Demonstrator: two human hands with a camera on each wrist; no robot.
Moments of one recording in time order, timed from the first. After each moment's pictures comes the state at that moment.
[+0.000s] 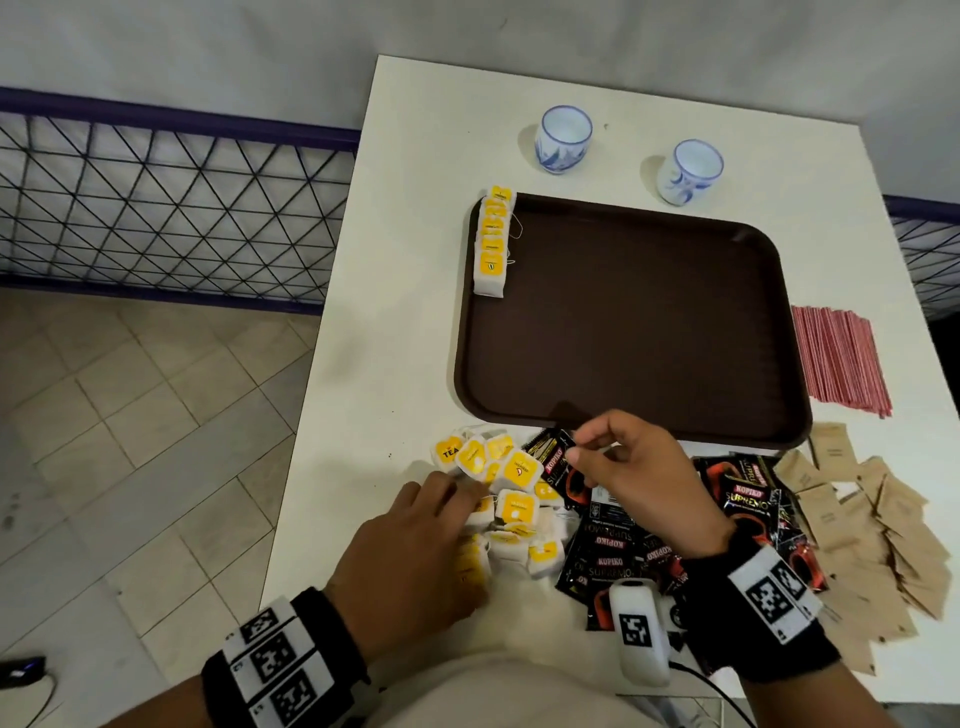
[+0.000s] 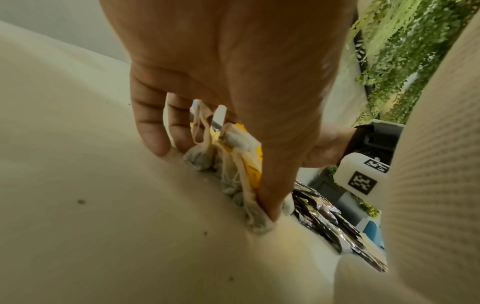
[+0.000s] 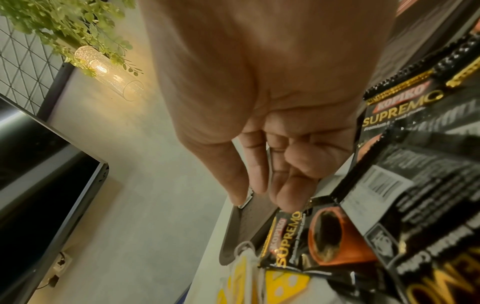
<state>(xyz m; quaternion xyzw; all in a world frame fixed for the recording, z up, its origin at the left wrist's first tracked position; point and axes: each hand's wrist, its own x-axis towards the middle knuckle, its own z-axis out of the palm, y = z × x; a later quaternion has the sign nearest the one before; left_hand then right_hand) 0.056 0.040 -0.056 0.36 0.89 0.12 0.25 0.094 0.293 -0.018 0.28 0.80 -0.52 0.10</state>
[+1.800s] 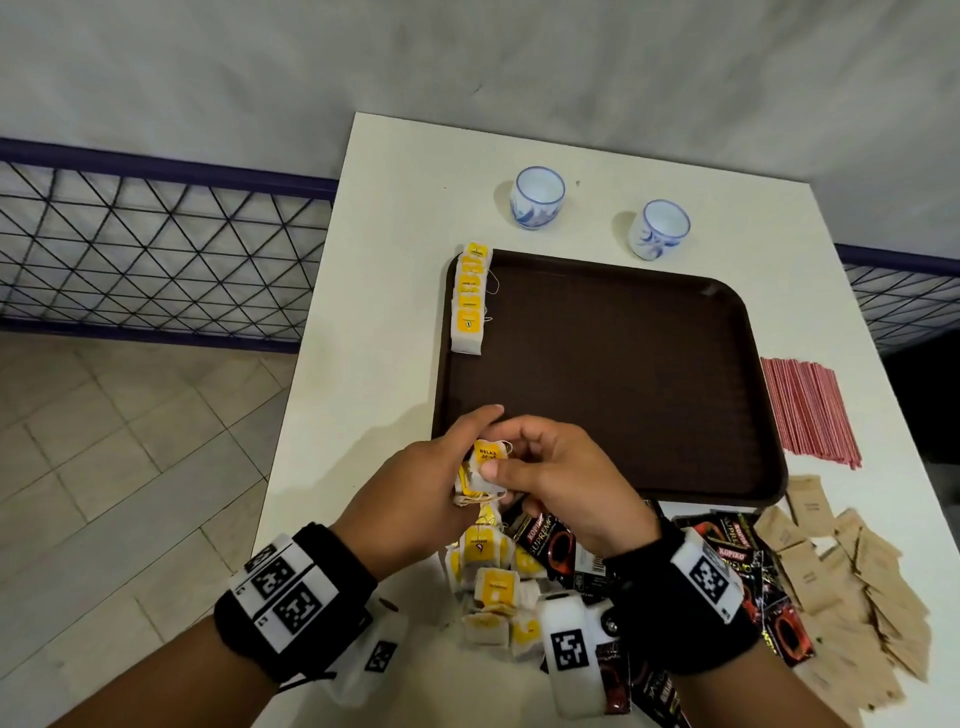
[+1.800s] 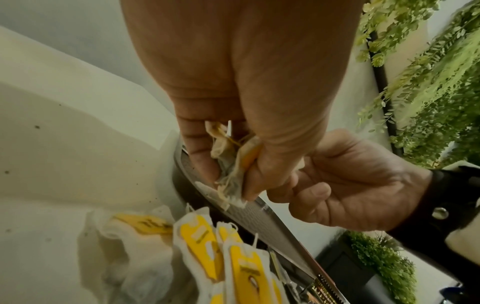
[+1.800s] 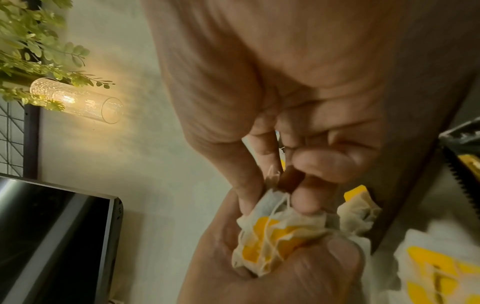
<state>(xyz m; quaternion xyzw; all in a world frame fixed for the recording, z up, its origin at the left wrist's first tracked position) -0.044 0.103 -0.033 0.32 0.83 0.37 0.28 0.020 0.269 -0.004 0.26 0.68 -0.67 0.14</state>
